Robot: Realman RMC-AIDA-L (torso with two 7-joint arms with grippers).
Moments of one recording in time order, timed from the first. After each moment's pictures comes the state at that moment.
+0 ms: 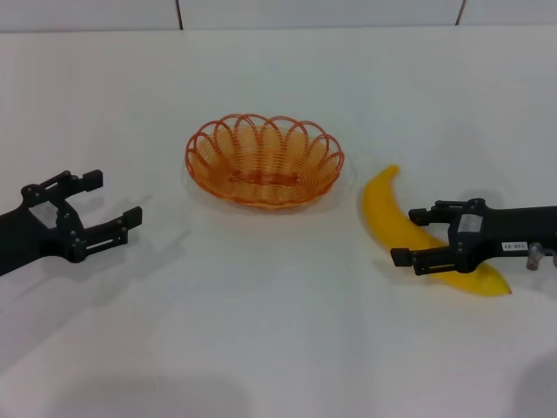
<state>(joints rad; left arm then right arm) -0.31 -2.04 0.95 0.63 1.62 1.29 -1.07 0.49 1.98 -0.65 -0.47 -2.19 -1.44 1.34</state>
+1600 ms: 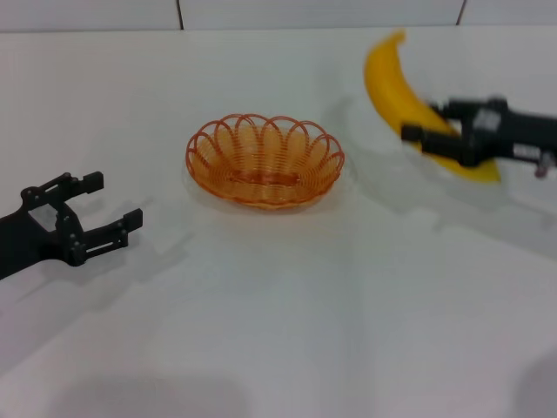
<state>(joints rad) -0.30 -2.04 0.95 0.63 1.61 1.32 -1.06 0.49 1.99 -0.67 -0.57 -1.87 -1.42 1.33</state>
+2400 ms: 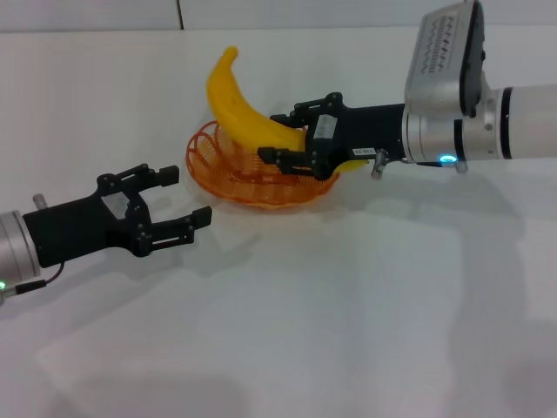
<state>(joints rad) -0.45 -2.04 1.00 0.49 1.62 1.36 -1.07 0.77 2.05 -1.08 -0.36 -1.71 -1.10 1.11</state>
